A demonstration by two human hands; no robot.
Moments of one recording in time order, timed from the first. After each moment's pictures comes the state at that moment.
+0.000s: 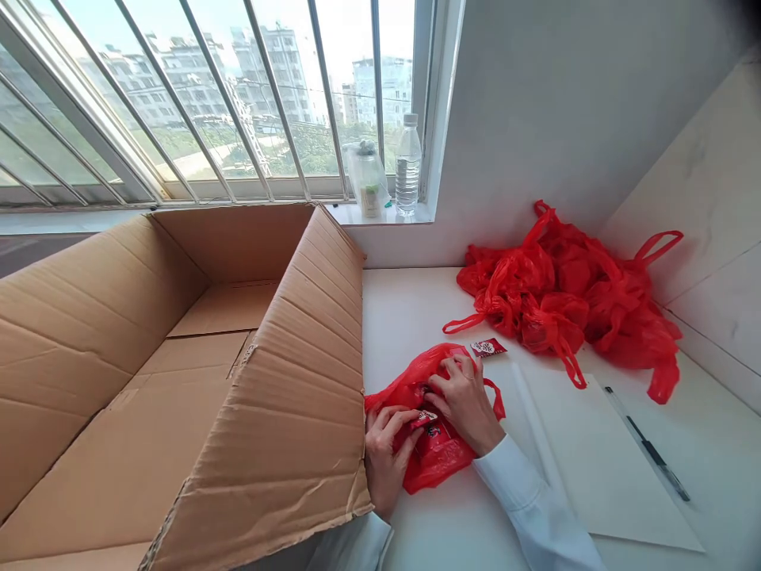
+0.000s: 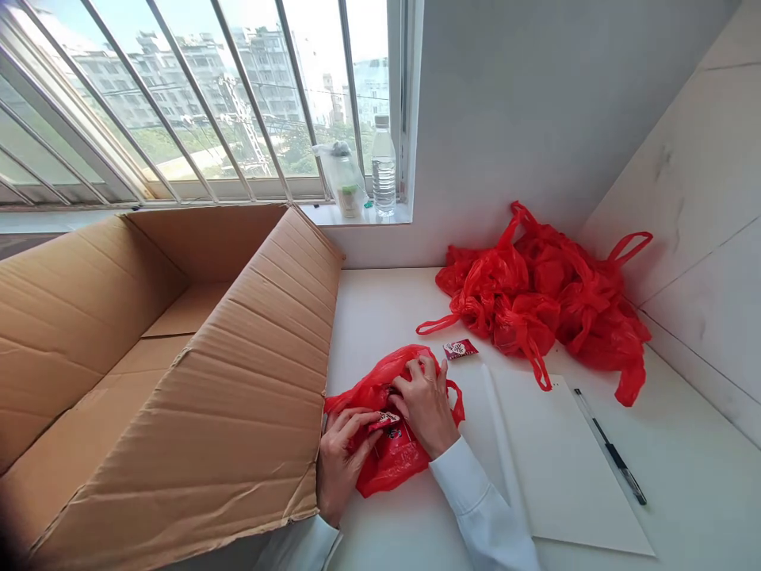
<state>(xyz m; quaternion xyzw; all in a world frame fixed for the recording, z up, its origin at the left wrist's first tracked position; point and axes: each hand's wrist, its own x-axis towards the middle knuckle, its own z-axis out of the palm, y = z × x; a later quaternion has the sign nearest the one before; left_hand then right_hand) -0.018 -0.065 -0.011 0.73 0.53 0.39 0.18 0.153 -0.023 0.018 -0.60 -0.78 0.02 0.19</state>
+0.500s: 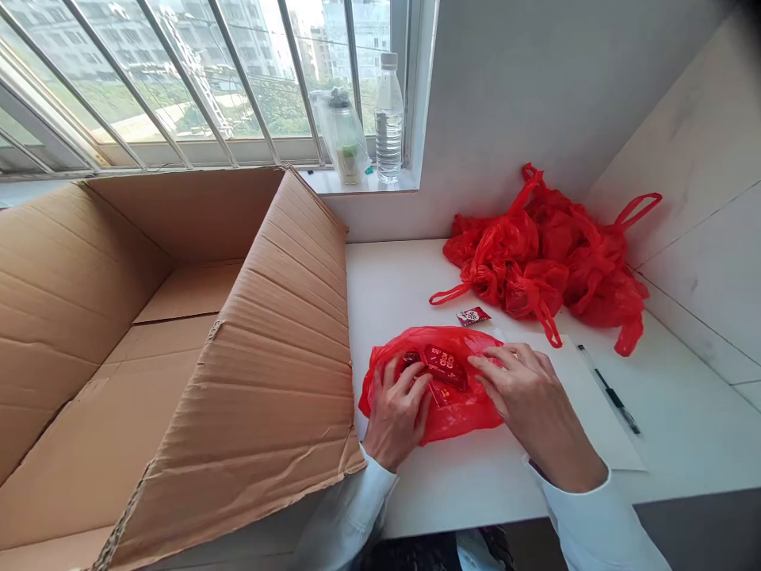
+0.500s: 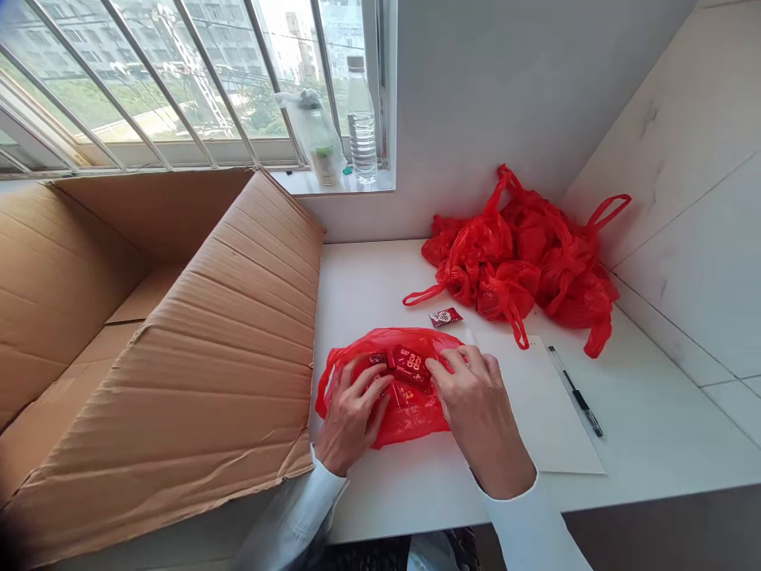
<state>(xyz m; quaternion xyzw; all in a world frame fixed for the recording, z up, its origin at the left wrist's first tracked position) 0.006 -0.061 0.023 0.85 0.46 0.23 0.12 0.205 -0.090 0.069 -0.64 -0.75 -0.03 0.13</state>
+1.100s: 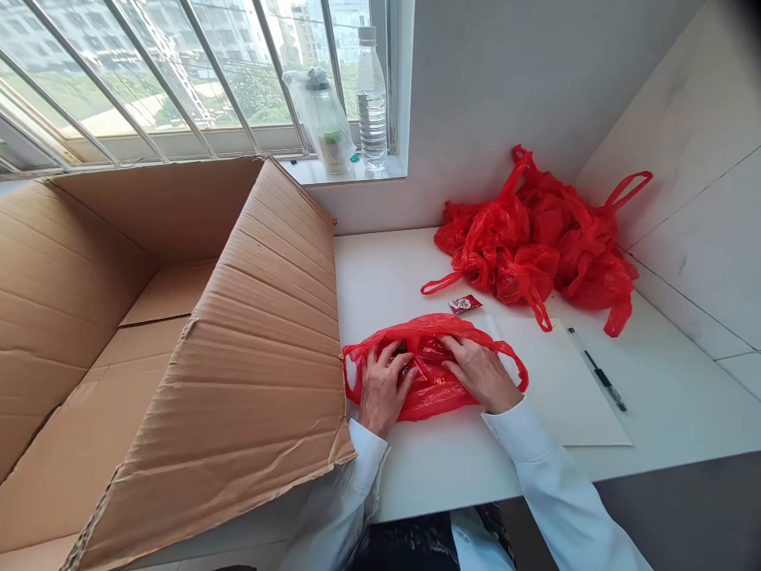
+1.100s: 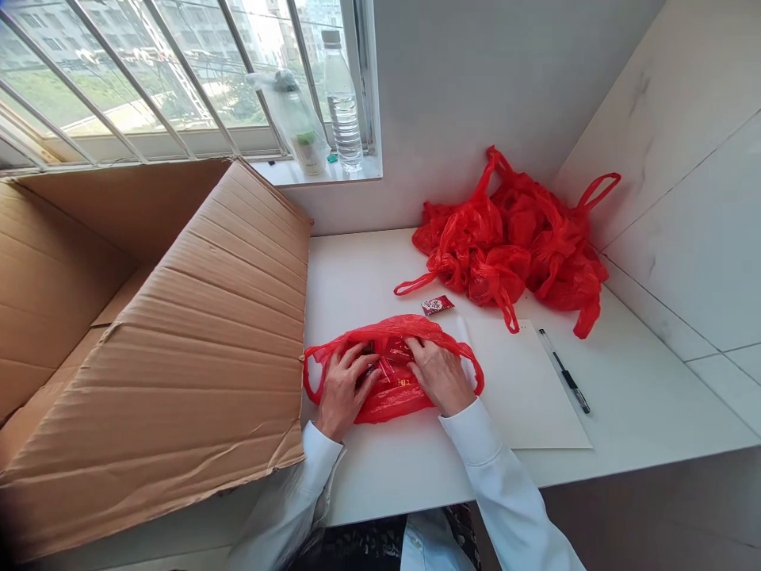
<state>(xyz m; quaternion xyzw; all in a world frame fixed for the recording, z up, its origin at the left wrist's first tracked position) 0.008 -0.037 0.001 0.82 0.50 0.25 0.13 0.202 -0.050 0.019 -0.65 -0.75 0.11 0.08</state>
